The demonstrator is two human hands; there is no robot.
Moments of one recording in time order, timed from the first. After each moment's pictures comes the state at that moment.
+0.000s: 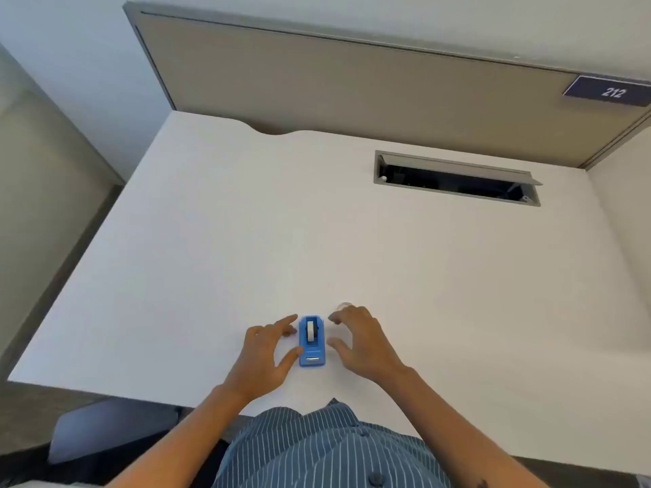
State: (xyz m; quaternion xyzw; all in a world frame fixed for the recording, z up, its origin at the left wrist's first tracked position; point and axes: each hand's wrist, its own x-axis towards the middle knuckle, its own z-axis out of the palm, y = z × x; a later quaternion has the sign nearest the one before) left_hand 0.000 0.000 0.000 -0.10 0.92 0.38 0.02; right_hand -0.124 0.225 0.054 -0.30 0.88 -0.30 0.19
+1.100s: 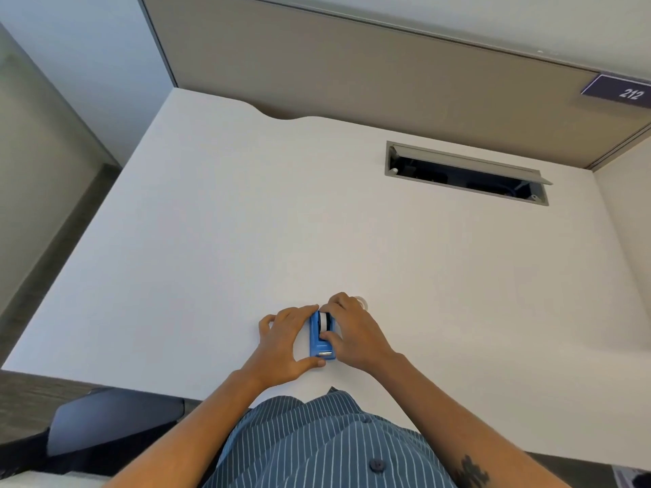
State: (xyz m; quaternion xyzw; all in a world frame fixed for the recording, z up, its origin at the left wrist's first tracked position) left_hand -0.014 -0.003 -0.018 -0.03 0.92 0.39 0.05; right_hand -0.123 0.181 0.047 -0.33 0.89 -0.23 0.21
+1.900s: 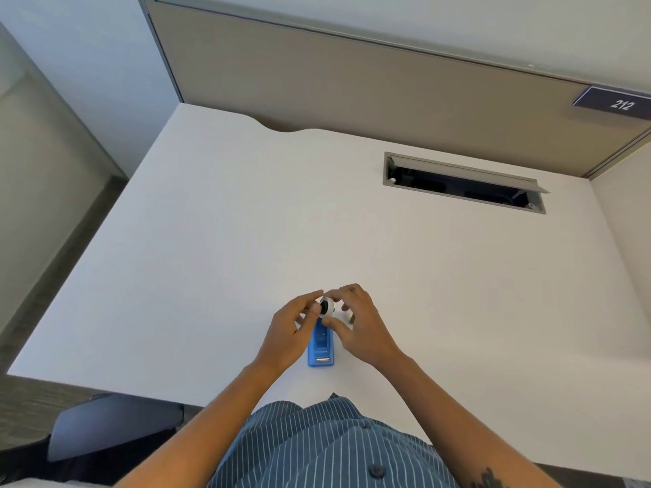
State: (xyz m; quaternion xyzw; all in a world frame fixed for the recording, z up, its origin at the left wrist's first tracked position) left_hand -0.051 0.020 0.053 -0.16 0.79 0.59 -0.03; right_hand -0.135 0.185 0.069 -0.26 0.84 -0.43 0.20
